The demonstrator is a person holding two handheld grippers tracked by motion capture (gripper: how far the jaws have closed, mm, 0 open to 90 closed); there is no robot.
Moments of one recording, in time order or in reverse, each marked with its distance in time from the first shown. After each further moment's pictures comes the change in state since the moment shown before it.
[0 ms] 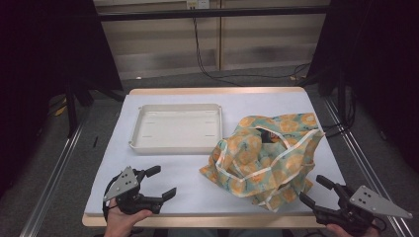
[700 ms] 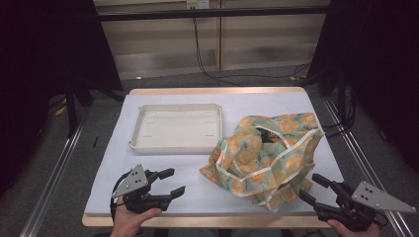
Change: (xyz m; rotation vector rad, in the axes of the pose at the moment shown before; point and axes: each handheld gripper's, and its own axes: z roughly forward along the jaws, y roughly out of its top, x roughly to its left) left arm -0.015 0.021 0.015 0.043 -0.083 0.019; right arm 0.002 0.017 0.000 0.009 0.078 -0.007
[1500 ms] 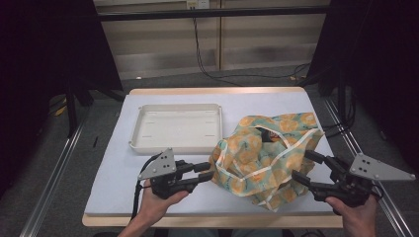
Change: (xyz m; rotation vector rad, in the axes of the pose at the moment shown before) left arm -0.024 0.061 0.057 -0.058 -0.232 0.091; right arm -0.006 0.061 0.027 -0.044 0.123 -0.024
